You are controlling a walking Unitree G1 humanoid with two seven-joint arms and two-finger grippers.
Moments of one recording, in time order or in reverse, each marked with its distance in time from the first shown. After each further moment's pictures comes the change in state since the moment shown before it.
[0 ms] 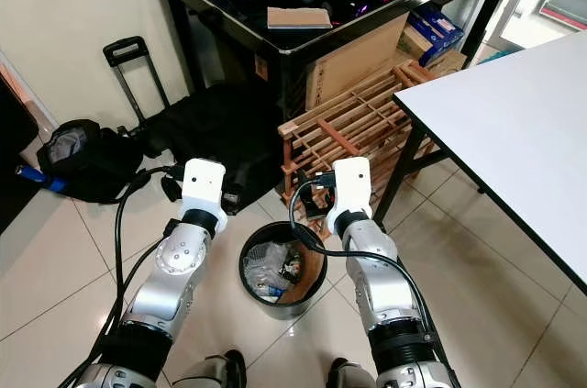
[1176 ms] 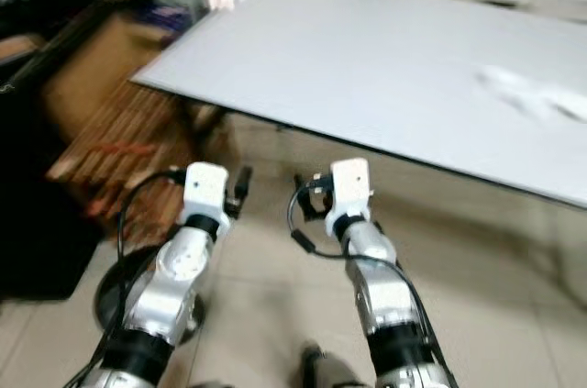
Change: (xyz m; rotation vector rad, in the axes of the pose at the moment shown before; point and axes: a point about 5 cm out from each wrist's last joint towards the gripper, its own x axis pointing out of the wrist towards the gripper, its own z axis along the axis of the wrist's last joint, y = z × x) left arm -0.003 -0.005 -0.004 -0.021 0.004 -0.008; right arm -0.002 0.003 -0.007 0.002 0.022 0.025
